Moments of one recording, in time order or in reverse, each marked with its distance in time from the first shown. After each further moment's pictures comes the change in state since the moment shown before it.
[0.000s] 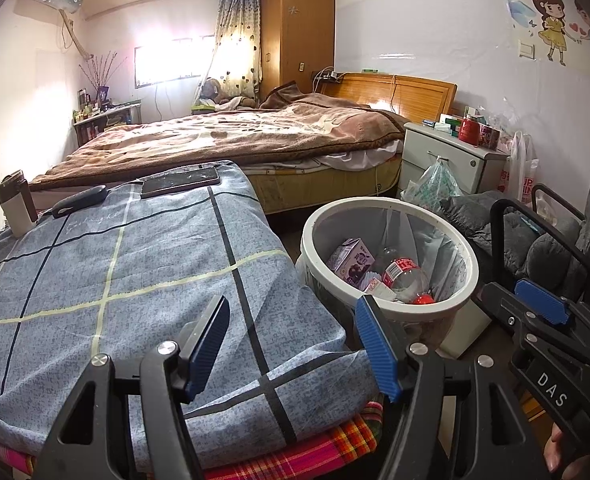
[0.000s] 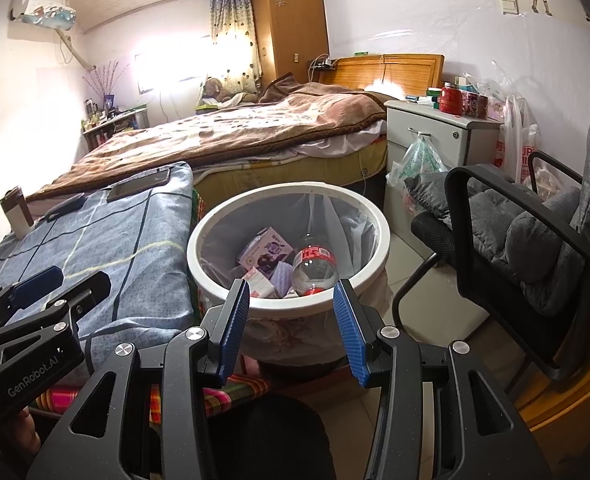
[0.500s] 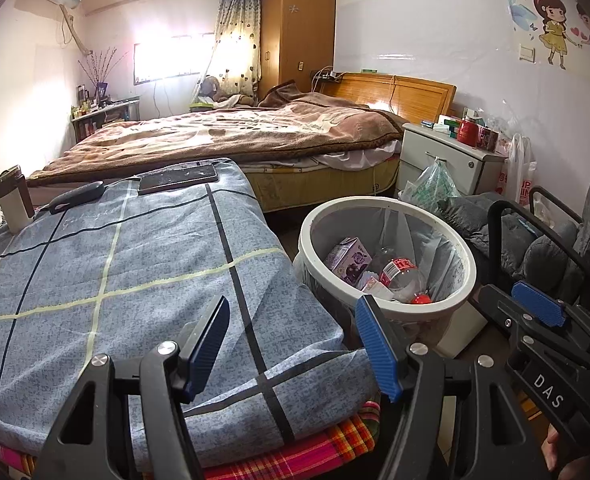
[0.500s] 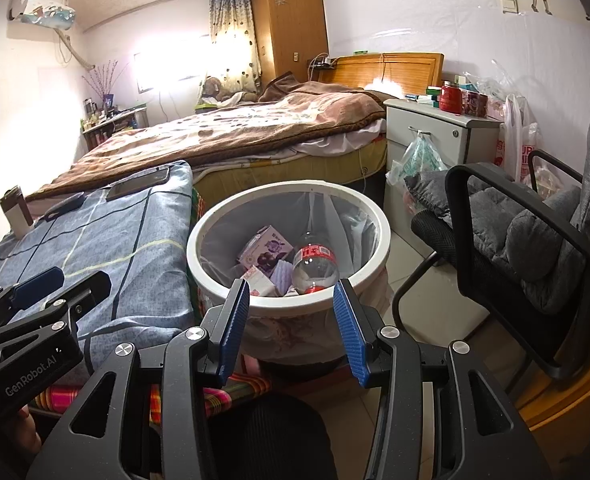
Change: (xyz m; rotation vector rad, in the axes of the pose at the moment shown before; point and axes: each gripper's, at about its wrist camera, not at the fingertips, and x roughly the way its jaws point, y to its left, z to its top) left arm 0.001 0.000 -0.001 -0.011 0.003 -0.016; right arm 0.000 0.000 0.000 0.001 0.002 0.000
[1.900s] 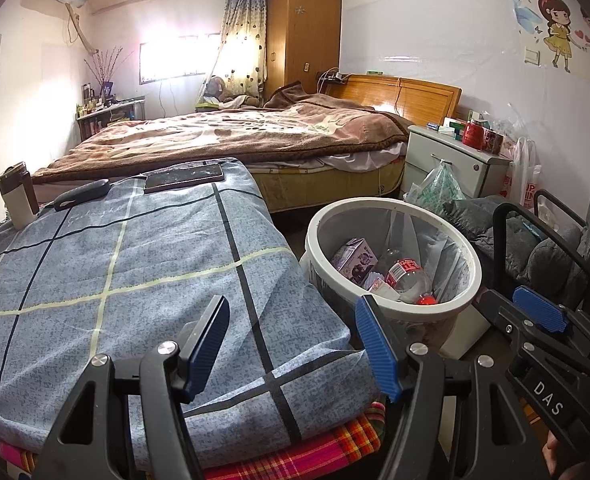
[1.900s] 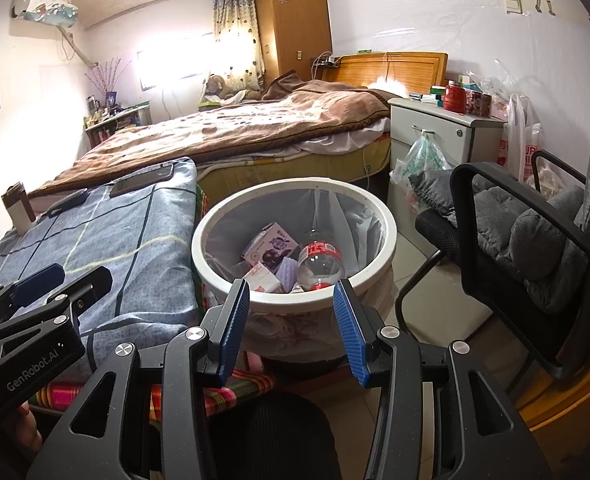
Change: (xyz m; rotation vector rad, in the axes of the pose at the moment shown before) left arm 0.001 0.007 -0.002 -0.016 -0.005 0.013; right arm 0.001 0.006 -0.002 -0.005 0.010 0.005
